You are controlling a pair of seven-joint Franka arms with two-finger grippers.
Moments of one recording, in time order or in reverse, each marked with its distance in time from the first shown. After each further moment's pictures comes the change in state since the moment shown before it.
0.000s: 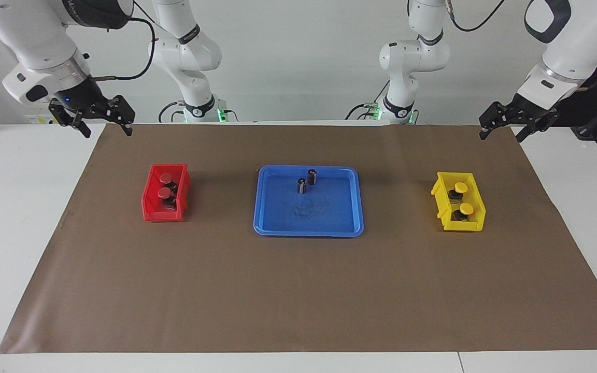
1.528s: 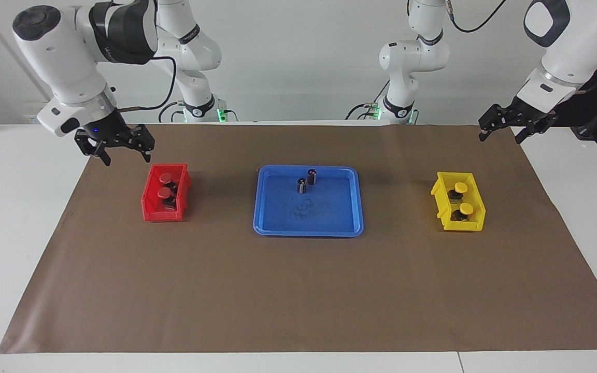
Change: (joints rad) left arm 0.008 0.000 0.000 -0.019 0.000 0.007 0.000; right arm 0.035 0.022 0.017 -0.232 0.001 0.315 0.000
